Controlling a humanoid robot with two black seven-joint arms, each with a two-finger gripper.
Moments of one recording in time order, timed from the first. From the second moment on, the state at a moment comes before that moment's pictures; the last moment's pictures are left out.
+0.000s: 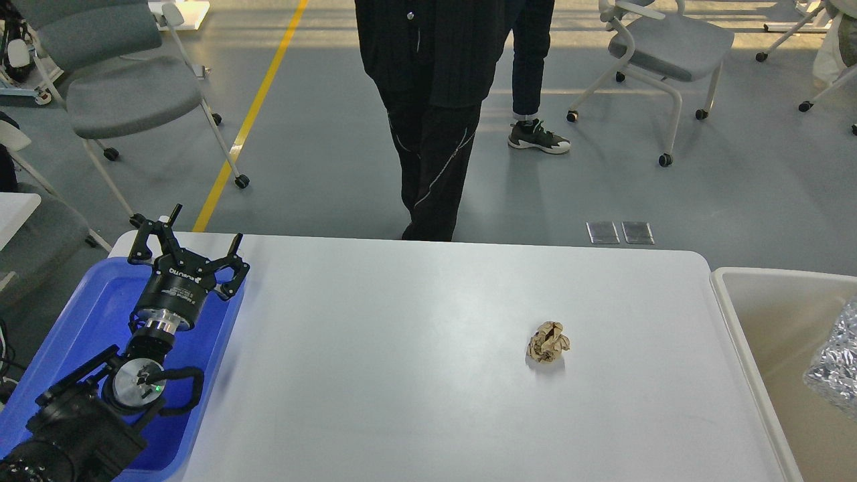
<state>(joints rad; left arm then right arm) -0.50 0.34 -0.88 -0.55 -0.07 -0.64 -0.50 0.50 -0.87 0.00 0.50 -0.27 0.06 0.32</state>
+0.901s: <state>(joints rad) -0.50 0.34 -0.88 -0.55 -0.07 -0.64 -0.50 0.45 -0.51 0.17 0.03 -0.08 0.01 0.18</state>
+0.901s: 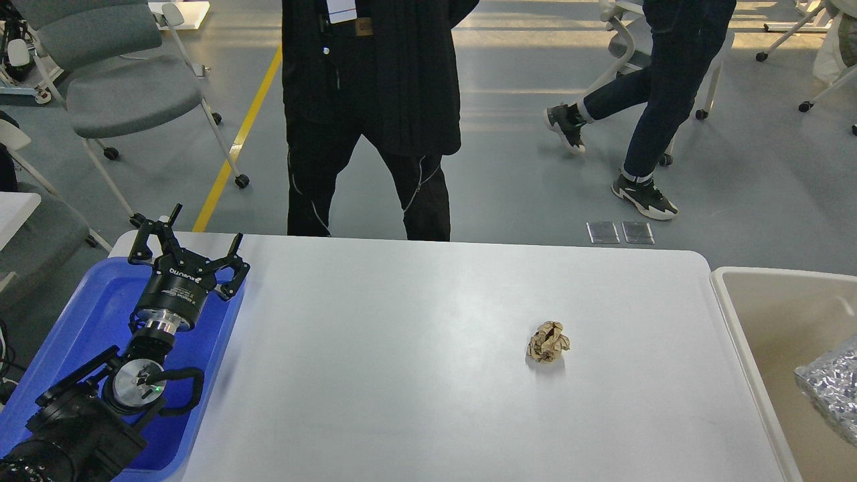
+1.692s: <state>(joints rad) -0.50 0.34 -0.88 -0.55 -0.07 -0.64 -0.50 0.47 -0.46 0.25 0.02 -0.07 -0.10 0.15</state>
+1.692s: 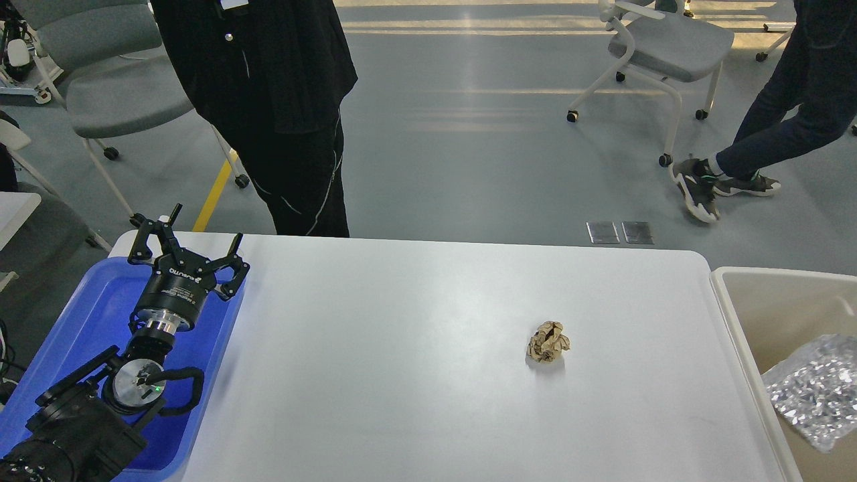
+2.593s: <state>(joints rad) -0.49 0.34 -0.88 -0.55 -0.08 -0.64 -0.50 0.54 -0.50 0.40 0.05 -0.04 -0.07 0.14</state>
